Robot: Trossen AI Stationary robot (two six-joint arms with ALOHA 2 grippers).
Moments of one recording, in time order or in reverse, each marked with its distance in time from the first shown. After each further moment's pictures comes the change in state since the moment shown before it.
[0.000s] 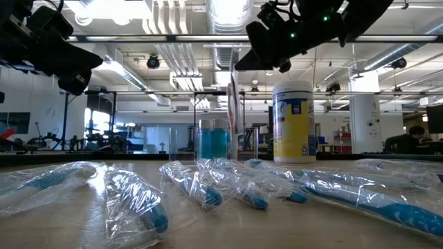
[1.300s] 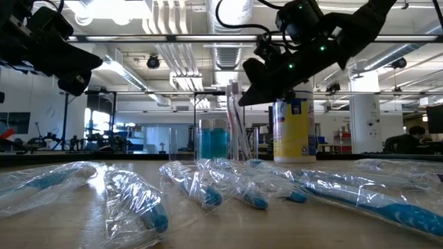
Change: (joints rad) left arm 0.000 0.000 0.000 -0.004 0.000 -0.004; right arm -0.013 0.134 -0.052 0.002 0.024 0.170
